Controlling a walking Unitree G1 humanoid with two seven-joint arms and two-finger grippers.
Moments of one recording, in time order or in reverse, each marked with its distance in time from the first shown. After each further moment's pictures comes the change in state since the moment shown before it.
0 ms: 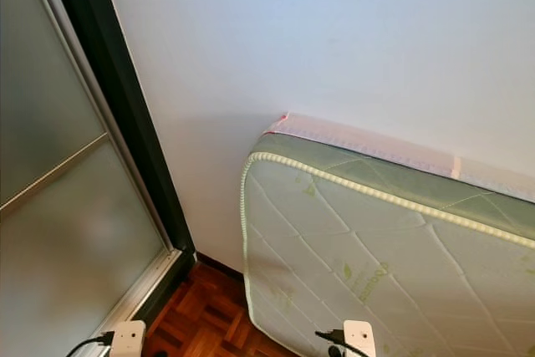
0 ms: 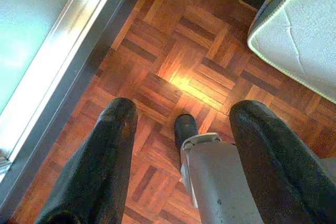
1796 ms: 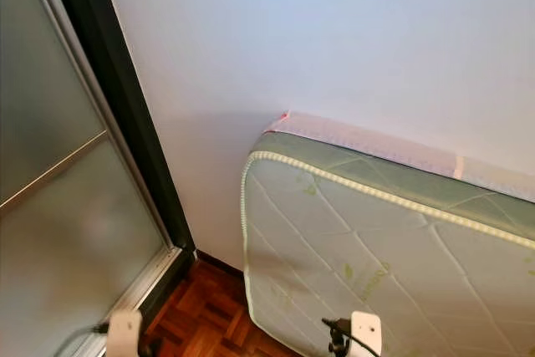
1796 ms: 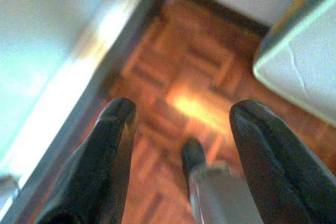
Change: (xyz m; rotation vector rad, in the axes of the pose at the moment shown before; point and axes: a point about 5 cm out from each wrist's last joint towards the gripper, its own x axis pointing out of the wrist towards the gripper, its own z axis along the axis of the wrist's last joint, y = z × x) left arm 0.002 0.007 0.025 0.012 -0.144 0.027; right arm -0.002 0.002 0.016 0.118 -0.192 0.013
